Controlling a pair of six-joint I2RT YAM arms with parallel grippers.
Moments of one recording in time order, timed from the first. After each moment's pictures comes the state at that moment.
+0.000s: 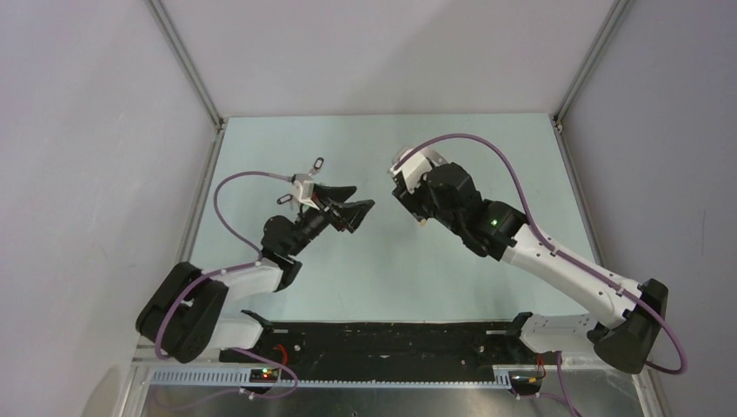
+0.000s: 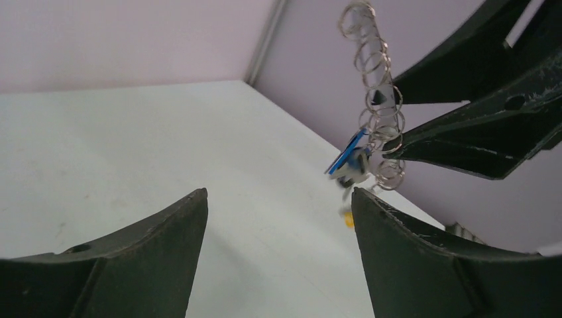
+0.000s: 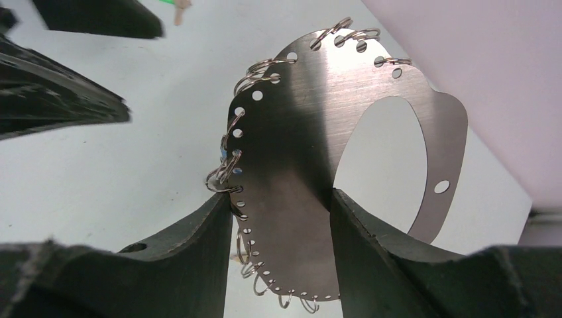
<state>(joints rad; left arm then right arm) -0.51 1.28 0.36 1.18 0.30 -0.52 0.86 1.22 1.19 -0.41 0.30 -0.25</state>
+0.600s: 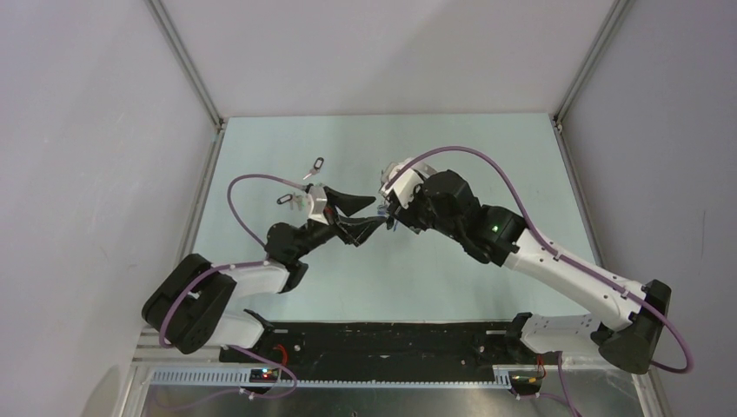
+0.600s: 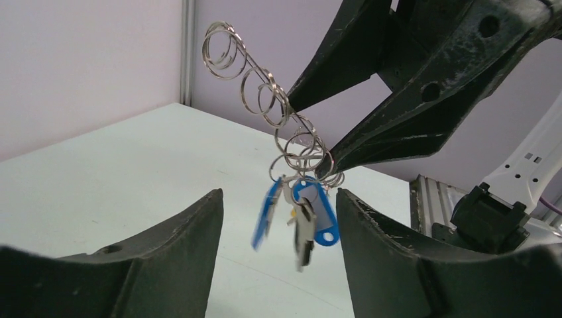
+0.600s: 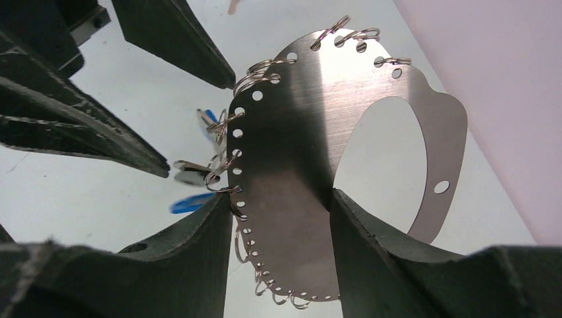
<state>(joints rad) -0.59 1.36 0.36 1.41 0.50 -0.42 0.93 1.20 1.19 -0.46 0.20 -0.34</state>
